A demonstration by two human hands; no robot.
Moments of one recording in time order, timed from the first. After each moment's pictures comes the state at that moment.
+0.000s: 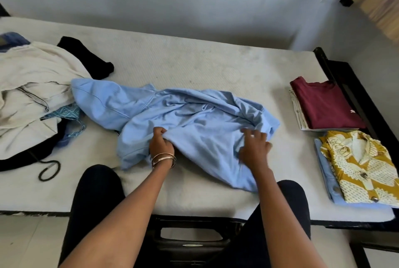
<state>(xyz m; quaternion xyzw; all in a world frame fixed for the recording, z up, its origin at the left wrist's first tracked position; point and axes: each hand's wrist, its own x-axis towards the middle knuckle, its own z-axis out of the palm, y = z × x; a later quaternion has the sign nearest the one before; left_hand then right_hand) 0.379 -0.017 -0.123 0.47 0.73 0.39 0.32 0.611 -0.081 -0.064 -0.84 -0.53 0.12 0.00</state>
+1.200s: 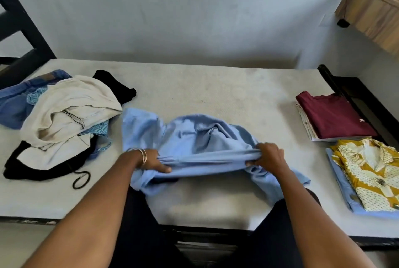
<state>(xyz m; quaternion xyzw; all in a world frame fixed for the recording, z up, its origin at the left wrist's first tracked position) 0.275 0.001 -0.039 0.75 0.55 -0.20 0.30 0.644 -0.076 -0.059 -0.81 -0.56 0.16 -0.02</state>
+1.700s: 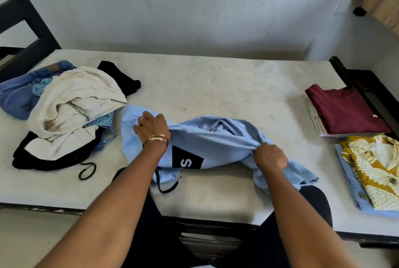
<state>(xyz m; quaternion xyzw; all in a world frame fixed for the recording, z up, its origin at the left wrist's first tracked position) 0.306 0.000 -0.021 0.64 0.76 -0.04 0.01 0.602 -0.082 -0.069 -0.90 -0.39 0.16 -0.08</state>
